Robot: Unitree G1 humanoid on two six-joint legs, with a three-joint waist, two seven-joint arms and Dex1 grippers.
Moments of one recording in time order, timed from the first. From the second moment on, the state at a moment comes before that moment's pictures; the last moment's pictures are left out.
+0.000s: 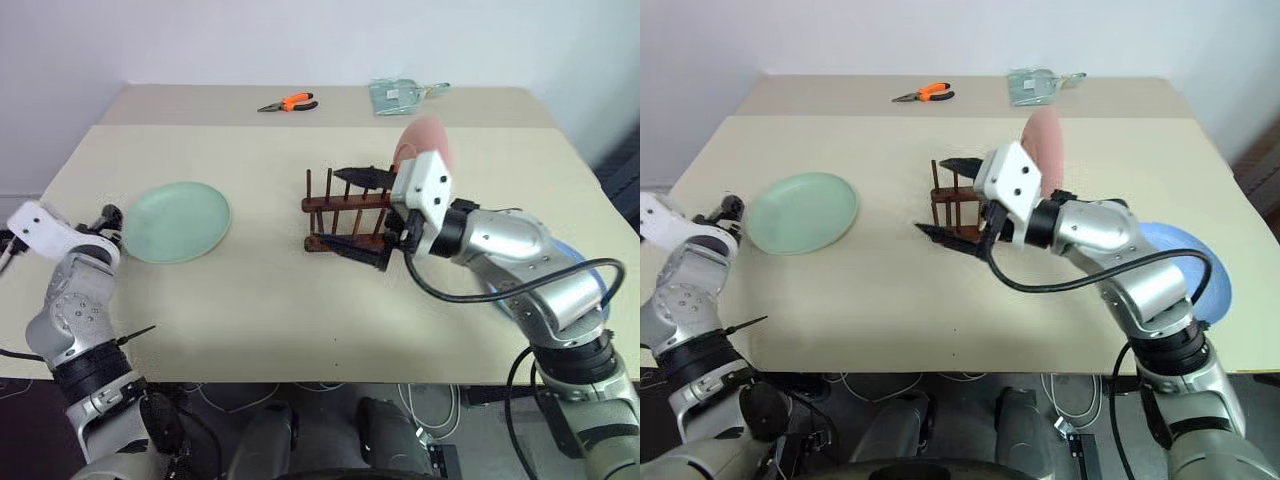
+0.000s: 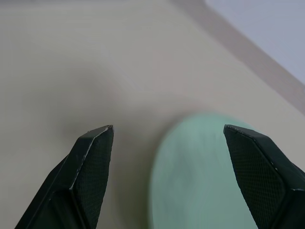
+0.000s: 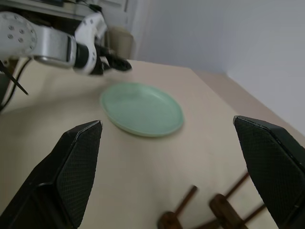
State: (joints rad) left arm -0.48 0.26 0.80 0.02 -0.67 0.76 0.23; right arm -0.57 -0.60 0.18 -0.49 0.51 0.52 0.68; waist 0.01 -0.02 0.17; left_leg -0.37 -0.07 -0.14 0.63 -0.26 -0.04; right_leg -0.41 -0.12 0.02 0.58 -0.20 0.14
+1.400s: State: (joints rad) left arm -0.74 0.21 0.44 -0.19 -0.95 0.88 0.10; right arm -0.78 -0.55 0.46 0.01 -0.45 -0.17 0.55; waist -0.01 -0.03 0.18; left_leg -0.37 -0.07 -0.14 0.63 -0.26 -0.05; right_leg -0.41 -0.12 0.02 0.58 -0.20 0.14
